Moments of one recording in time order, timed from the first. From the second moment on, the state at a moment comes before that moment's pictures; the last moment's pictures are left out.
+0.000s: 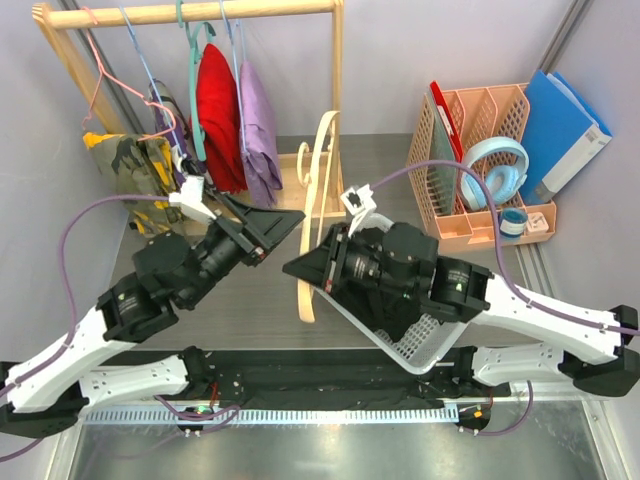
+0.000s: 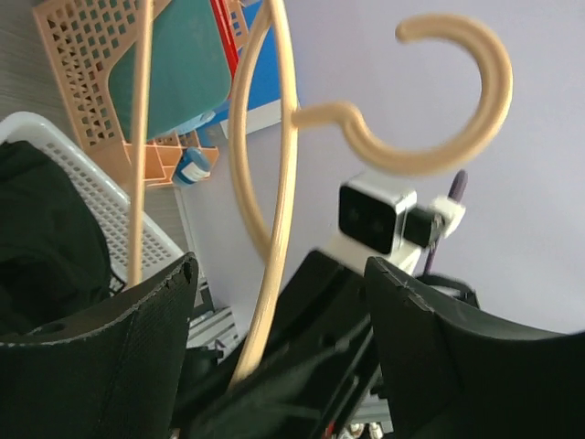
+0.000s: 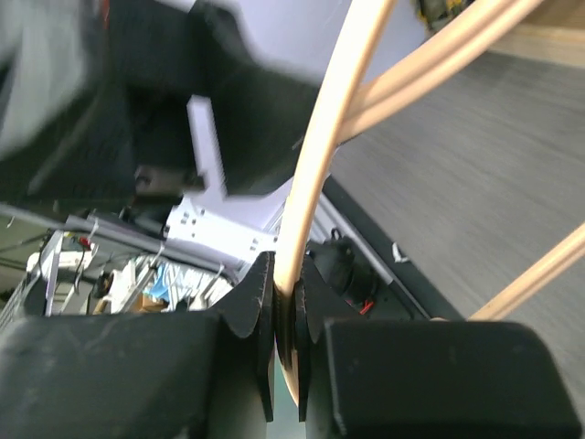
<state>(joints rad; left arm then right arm) -1.07 0.83 1.19 -0.33 -0.38 -1.16 1.24 1.09 1.19 -0.18 0.09 0.81</state>
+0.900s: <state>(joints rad) -1.07 0.49 1.23 -0.72 -0.50 -0.88 0.78 1.94 2.22 -0.21 -0.45 0.96</state>
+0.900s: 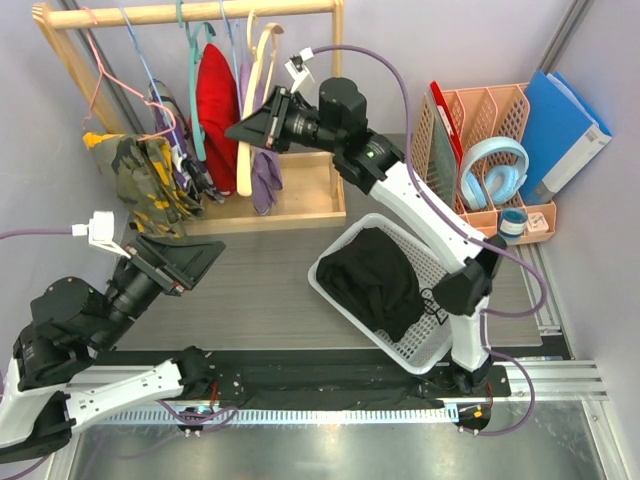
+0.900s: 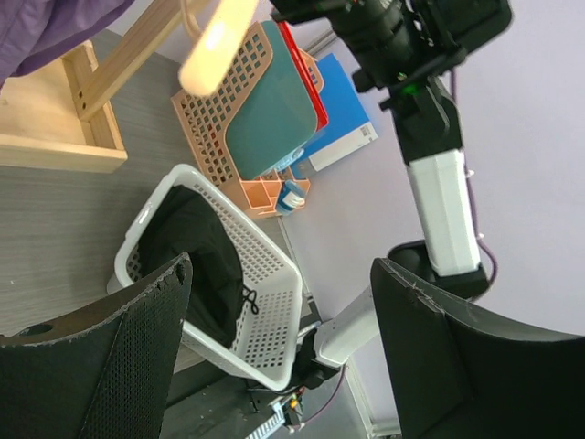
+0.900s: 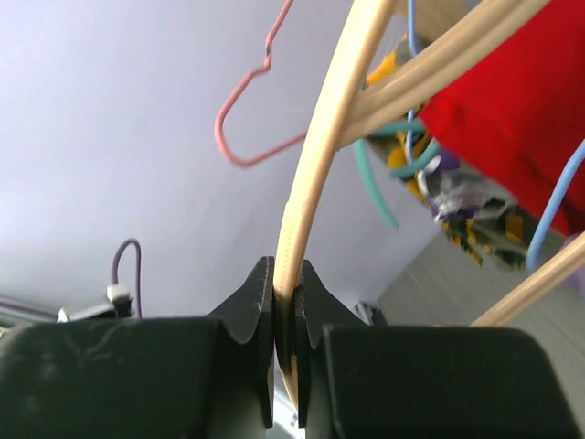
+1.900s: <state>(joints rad) -1.07 0.44 1.16 -0.78 -0.48 -0.89 0.65 2.22 2.50 -0.07 -0.41 1.14</state>
